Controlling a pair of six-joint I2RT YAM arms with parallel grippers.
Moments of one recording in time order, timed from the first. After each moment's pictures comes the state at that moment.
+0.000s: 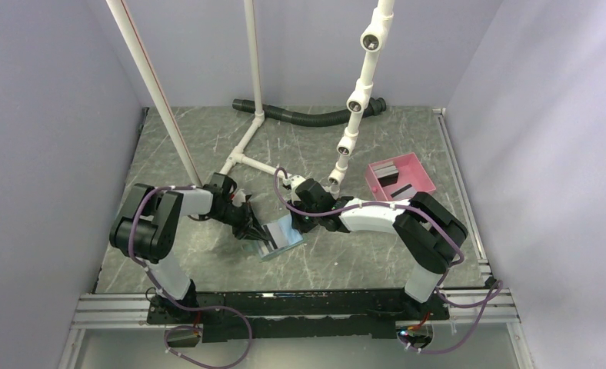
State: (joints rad) left arm -0.27 1.71 0.71 -0.33 0.88 -0.73; right arm 0.87 1.72 0.89 0.00 -0.09 0.28
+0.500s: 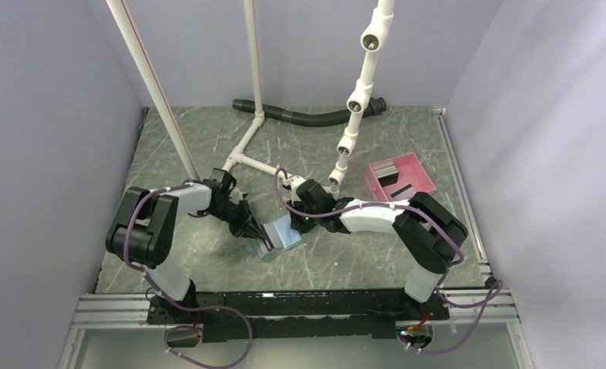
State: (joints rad) left arm -0.27 1.67 0.79 -0.52 0.78 -0.76; right arm 0.87 1.72 0.88 0.03 -0.11 0.28
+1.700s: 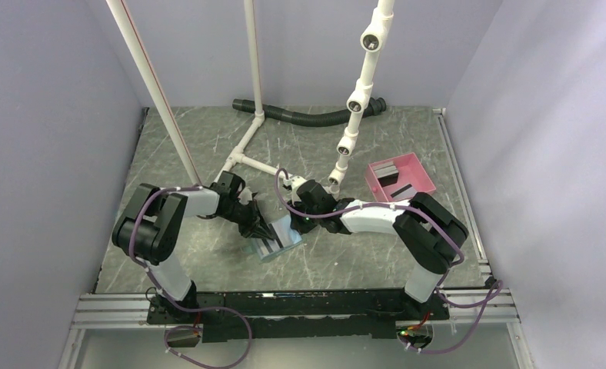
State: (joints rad) left arm -0.33 1.72 0.74 -0.29 0.83 -0.80; right arm 0.87 1.72 0.86 0.06 -0.12 0.28
